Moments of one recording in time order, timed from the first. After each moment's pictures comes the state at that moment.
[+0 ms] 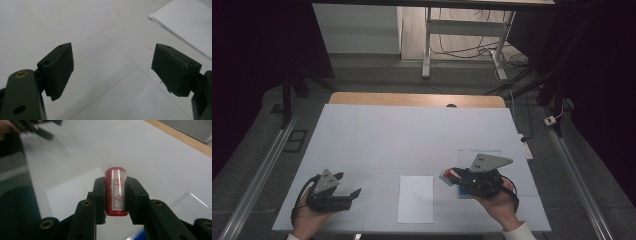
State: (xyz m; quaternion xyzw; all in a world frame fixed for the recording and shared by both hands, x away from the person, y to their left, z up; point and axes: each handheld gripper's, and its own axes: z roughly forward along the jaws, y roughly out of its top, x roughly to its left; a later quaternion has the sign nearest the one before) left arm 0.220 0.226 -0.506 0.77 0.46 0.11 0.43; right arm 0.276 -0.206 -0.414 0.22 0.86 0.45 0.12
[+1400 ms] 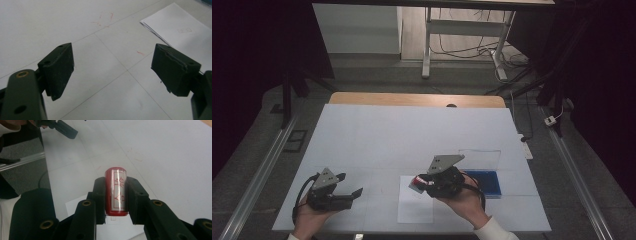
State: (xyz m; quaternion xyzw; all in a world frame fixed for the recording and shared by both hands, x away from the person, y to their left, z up) left arm 0.221 0.226 -0.505 0.79 0.44 0.16 0.40; right arm 0.279 -0.120 -0.429 0.16 0.90 0.39 0.07
